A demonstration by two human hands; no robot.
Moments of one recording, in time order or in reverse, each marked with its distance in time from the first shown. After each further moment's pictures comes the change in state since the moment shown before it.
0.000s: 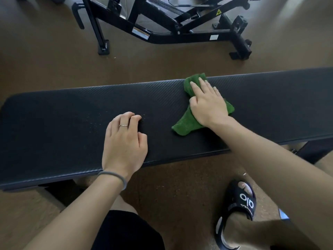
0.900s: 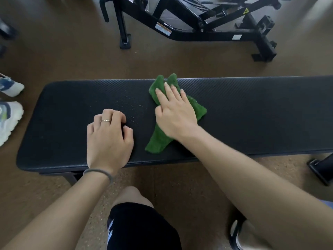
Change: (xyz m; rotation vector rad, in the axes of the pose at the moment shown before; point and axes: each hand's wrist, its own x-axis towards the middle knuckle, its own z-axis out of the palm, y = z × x) left_hand -0.013 -0.094 -0.034 0.018 0.068 -0.184; right_hand -0.019 -0.161 0.042 -0.021 -0.069 -0.265
